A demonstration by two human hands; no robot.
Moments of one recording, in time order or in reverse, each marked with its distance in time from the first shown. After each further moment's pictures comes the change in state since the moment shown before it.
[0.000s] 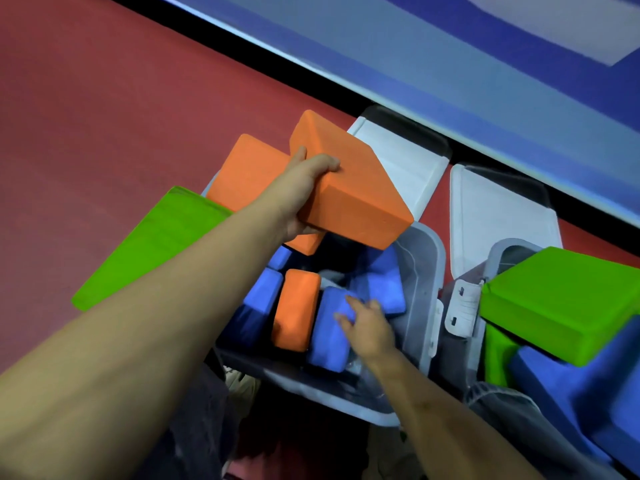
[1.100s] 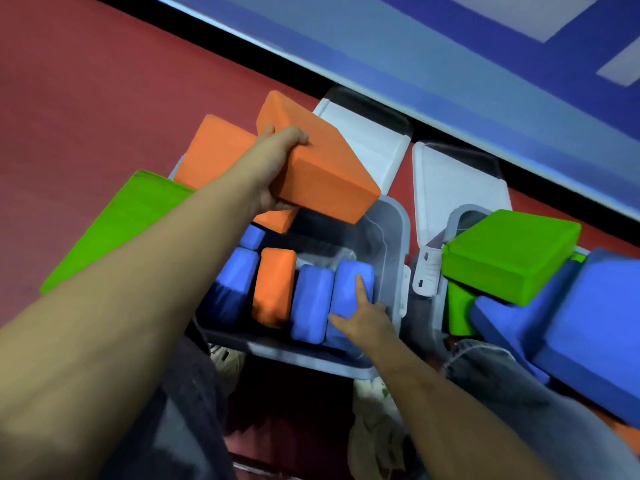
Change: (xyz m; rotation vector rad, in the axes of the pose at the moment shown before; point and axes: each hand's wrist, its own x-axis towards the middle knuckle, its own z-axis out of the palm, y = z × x) left_hand -0.008 -0.001 0.002 0.062 -0.024 0.014; right_hand -0.058 0.021 -0.023 0.051 -0.160 0.285
